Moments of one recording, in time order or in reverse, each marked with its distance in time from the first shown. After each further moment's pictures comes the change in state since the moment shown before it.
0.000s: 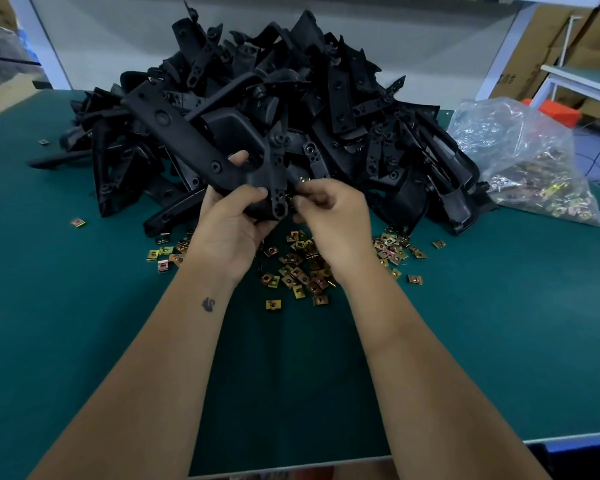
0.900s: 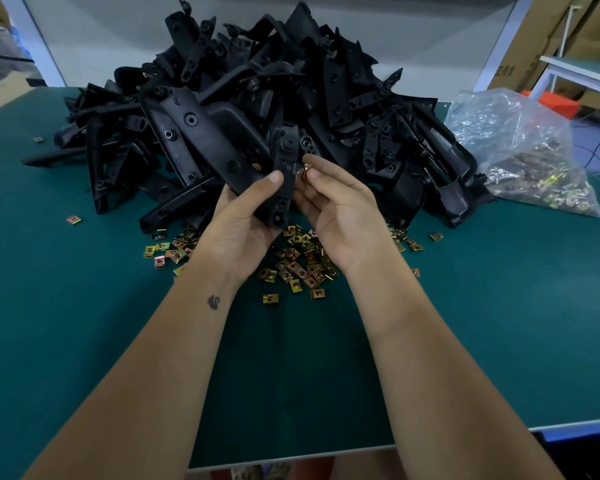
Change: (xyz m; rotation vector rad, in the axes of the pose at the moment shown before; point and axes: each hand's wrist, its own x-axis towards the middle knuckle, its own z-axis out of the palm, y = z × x) left_hand -0.007 -0.003 0.010 0.011 -0.094 -0.097; right_hand 0.003 -0.005 -0.013 0.874 -0.154 0.207
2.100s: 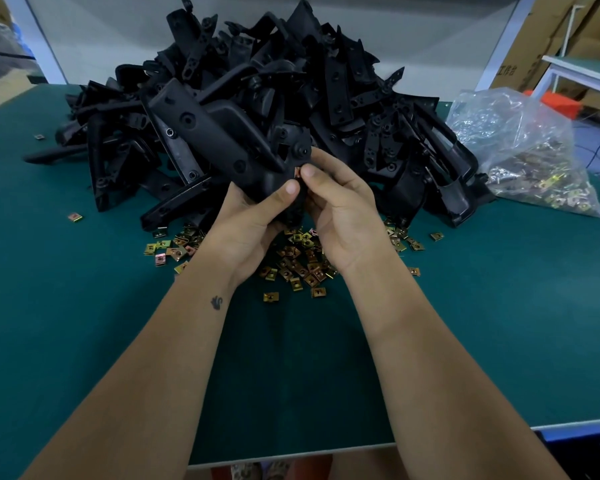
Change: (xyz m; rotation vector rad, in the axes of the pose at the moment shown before) left_hand 0.000 -0.004 -0.003 0.251 -0.044 0.034; right_hand -0.005 0.001 0.009 -0.056 0.056 -0.044
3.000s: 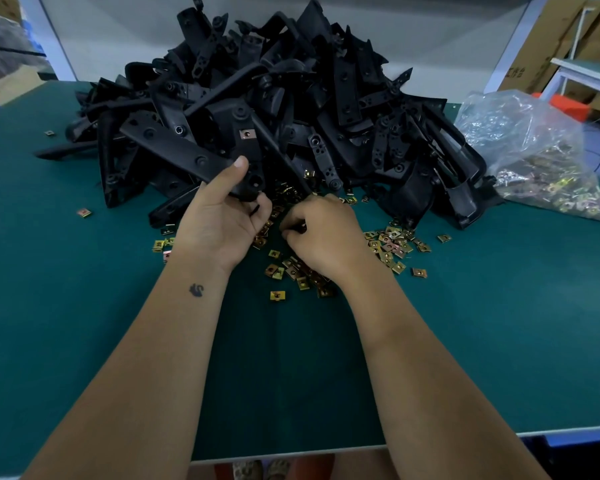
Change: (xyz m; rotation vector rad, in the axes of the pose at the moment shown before) left_hand 0.003 0.015 -0.022 -0.431 0.141 -0.053; right_hand 0.000 0.019 -0.005 -1.726 -0.230 -0.284
